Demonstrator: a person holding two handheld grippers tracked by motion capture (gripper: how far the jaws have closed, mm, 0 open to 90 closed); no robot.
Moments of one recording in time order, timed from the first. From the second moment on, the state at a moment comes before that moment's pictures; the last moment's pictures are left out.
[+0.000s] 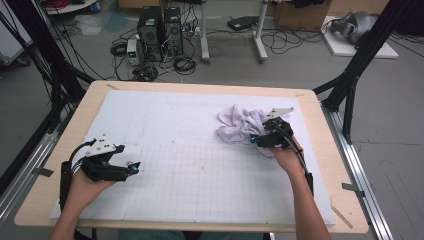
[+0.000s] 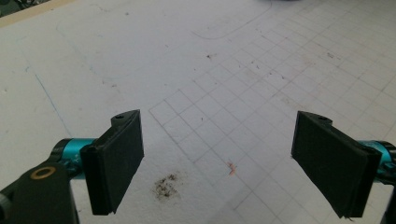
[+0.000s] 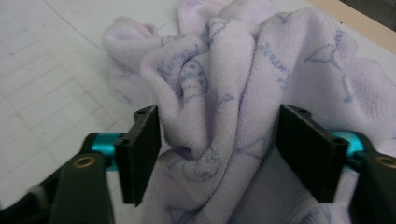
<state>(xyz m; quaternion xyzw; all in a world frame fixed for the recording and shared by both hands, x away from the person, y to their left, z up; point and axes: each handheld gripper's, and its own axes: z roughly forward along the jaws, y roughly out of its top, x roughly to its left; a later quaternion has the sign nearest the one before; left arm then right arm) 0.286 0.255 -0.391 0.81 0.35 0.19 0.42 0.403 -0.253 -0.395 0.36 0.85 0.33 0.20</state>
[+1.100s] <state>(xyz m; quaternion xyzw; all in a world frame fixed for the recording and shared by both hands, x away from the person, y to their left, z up) 0.284 0.250 -0.382 0.81 0.35 0.20 0.43 0.289 -0.164 -0.349 0.14 0.88 0.45 0.06</state>
